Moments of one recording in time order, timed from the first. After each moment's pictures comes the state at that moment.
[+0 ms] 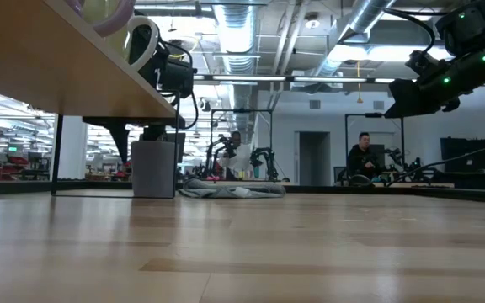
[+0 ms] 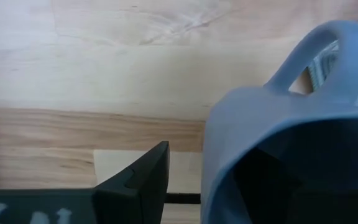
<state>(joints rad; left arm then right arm) 0.61 1.64 1.12 -0.99 -0.06 -1.00 -0.71 0.48 0.24 -0.05 0.31 -0.09</state>
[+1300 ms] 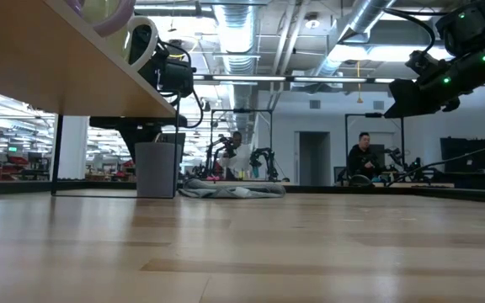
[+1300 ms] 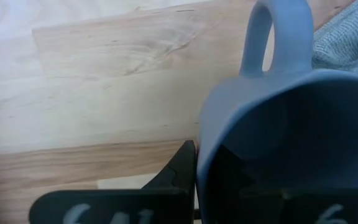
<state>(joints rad) 0.63 1.64 1.11 -0.94 -0.06 -0.82 -0.71 0.48 0.25 -0.05 0.32 -0.09</state>
